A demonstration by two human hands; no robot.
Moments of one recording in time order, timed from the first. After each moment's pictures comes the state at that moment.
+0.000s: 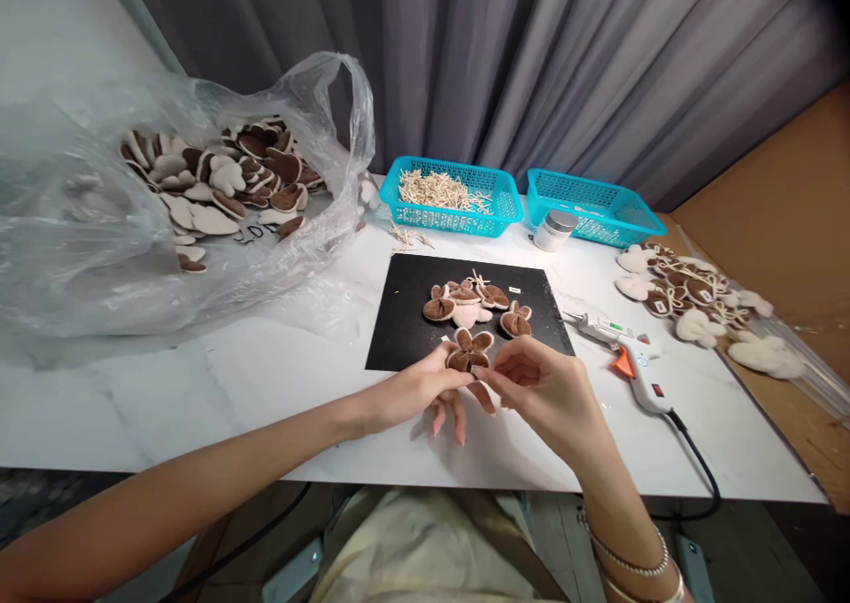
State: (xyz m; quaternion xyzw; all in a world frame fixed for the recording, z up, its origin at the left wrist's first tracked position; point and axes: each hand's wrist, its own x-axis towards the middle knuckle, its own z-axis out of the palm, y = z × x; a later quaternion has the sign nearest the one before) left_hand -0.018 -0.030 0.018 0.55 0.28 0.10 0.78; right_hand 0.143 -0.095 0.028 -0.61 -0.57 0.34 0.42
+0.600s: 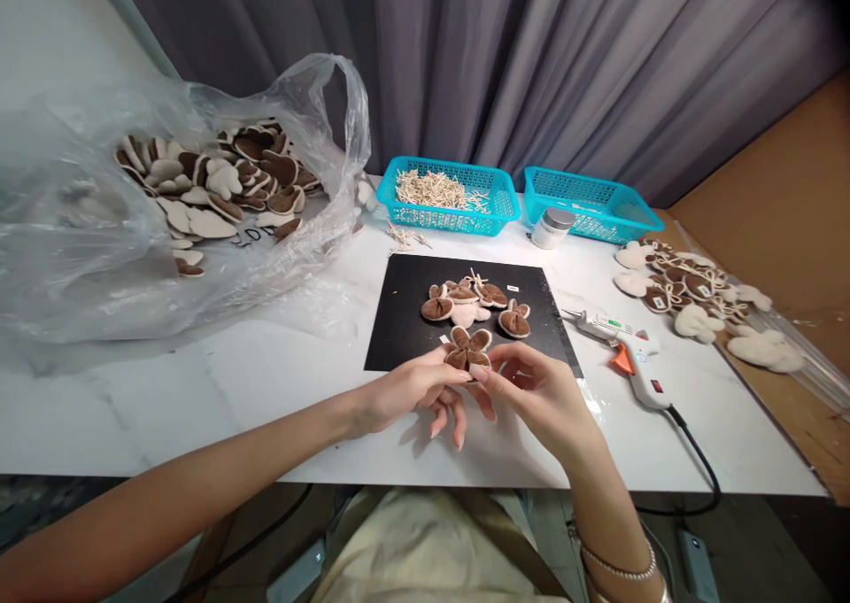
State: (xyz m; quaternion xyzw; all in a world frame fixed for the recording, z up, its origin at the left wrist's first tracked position) left_hand -0.021 -0.025 0.017 0.52 0.23 0.08 0.82; right_hand 0.143 -0.096 0.021 -0.64 -0.51 0.41 0.41
